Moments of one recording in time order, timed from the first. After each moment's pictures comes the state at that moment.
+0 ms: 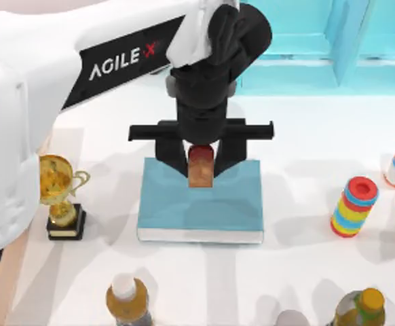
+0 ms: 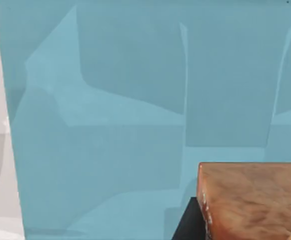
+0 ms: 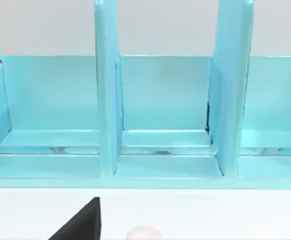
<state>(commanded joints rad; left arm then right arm) -0.70 2.23 1.93 -1.26 0.00 -0.66 0.00 0.00 0.00 0.00 0.00 0.00</state>
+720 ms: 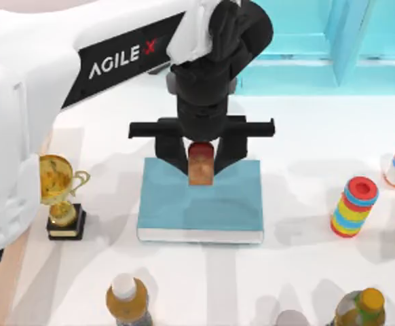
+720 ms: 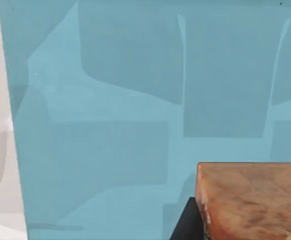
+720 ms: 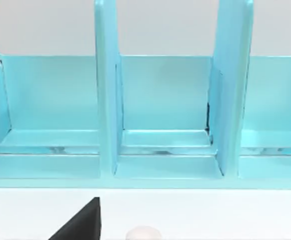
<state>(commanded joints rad) -0.70 2.23 1.94 -1.28 0.00 -0.66 0.00 0.00 0.00 0.00 0.00 0.00</state>
